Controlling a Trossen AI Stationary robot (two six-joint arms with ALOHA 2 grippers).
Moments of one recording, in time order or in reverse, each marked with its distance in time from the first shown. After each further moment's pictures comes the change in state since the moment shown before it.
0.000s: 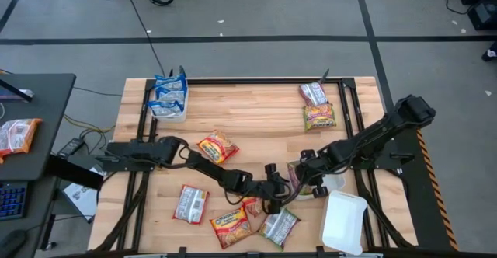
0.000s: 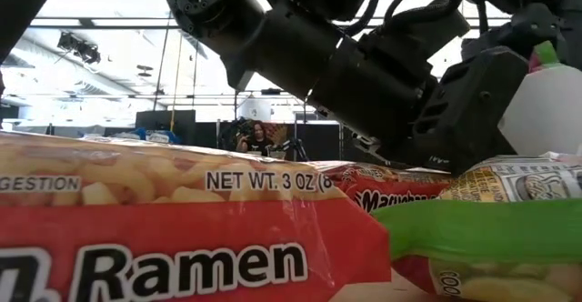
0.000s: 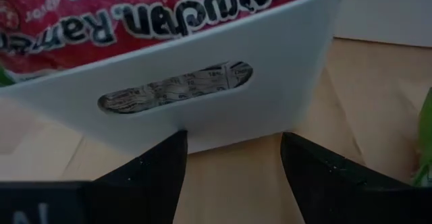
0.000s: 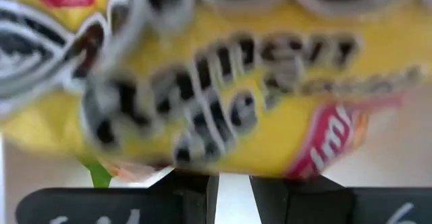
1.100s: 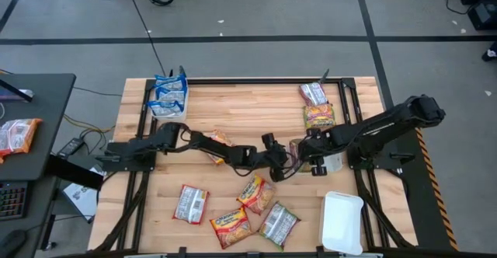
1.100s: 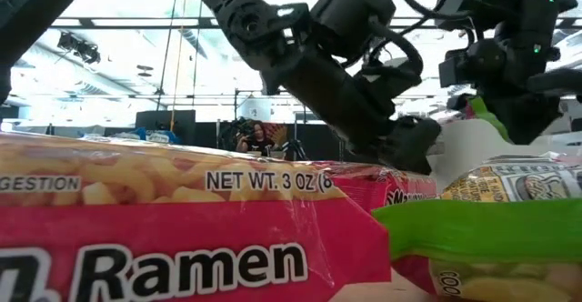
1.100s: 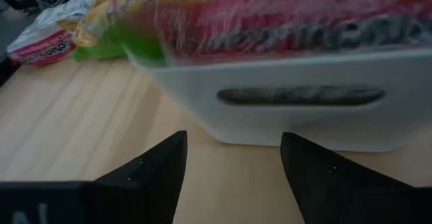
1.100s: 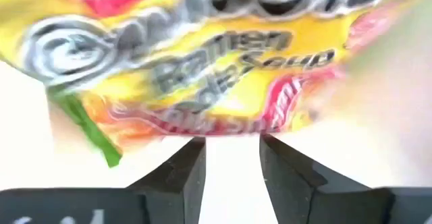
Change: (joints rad) left arm 0.191 -0.044 0.003 -0.153 -0.098 0.136; right arm -0.223 -0.131 -0.009 -0.228 0.171 -0.112
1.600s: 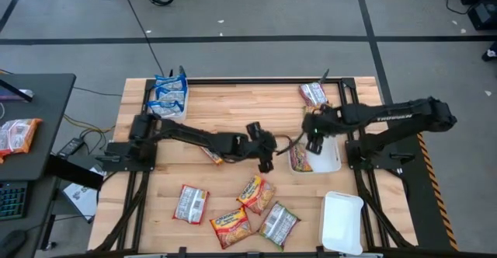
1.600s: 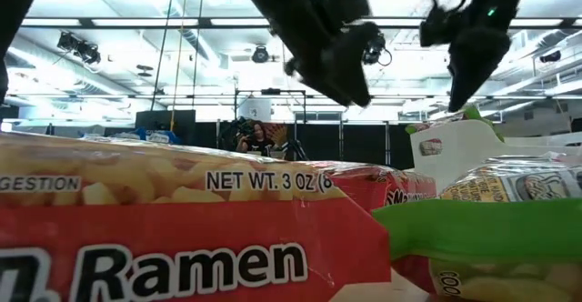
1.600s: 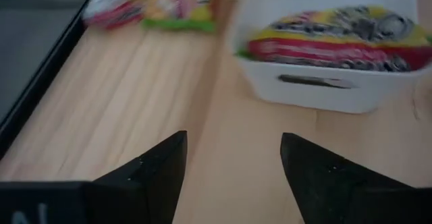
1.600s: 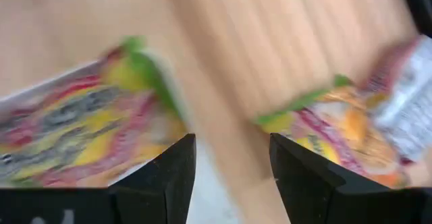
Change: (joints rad) left arm 0.002 -0.310 0.000 -0.533 -0.010 -0.189; right arm -0.217 -0.139 0.215 -0.261 0.147 0.209
